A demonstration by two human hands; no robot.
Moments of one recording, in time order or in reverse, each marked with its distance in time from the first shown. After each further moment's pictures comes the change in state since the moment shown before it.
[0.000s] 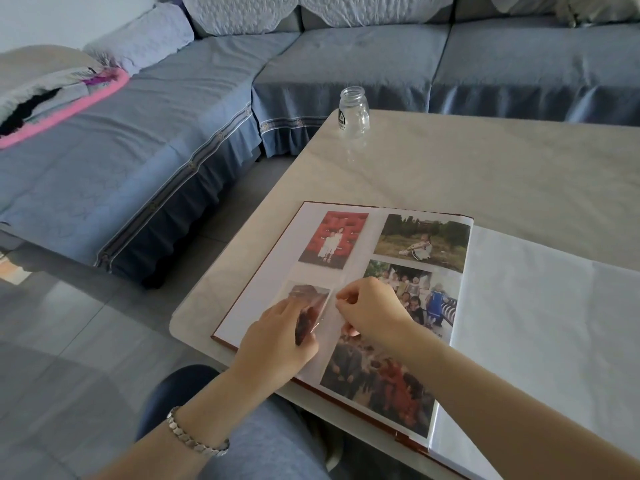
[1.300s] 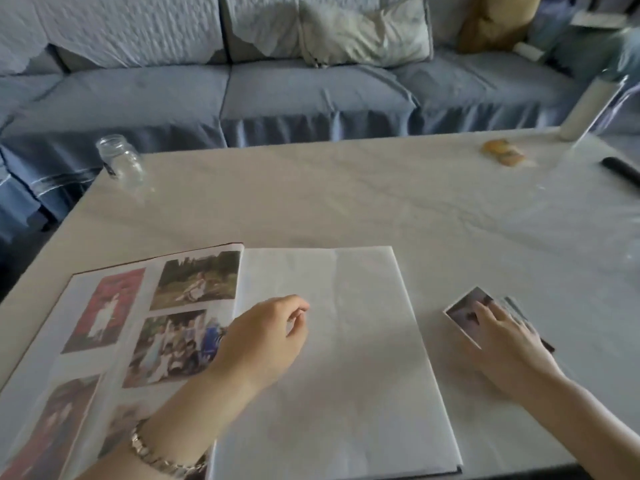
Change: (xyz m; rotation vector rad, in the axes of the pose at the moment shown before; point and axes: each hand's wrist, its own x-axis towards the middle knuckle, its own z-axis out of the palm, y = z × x) left_hand 0.039 0.234 0.042 -0.163 -0.078 0.421; right_hand -0.213 0.233 -0.225 -0.721 0.570 0.520
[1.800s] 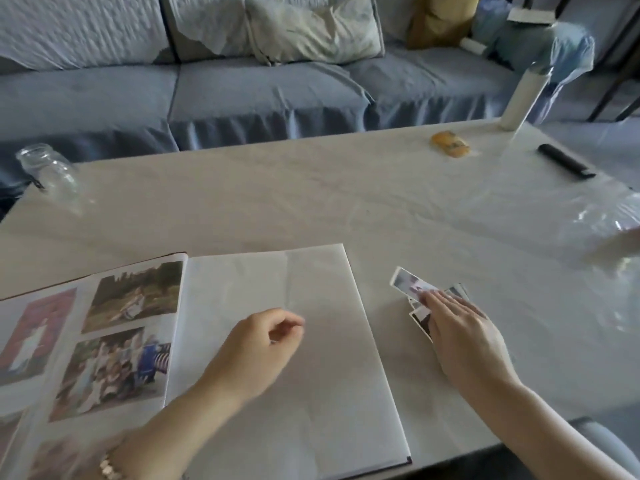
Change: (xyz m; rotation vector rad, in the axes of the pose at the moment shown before) left_hand 0.007 0.041 0.036 -0.392 -0.222 -0.103; right_hand -0.017 0.009 -0.004 0.129 0.500 -0.148
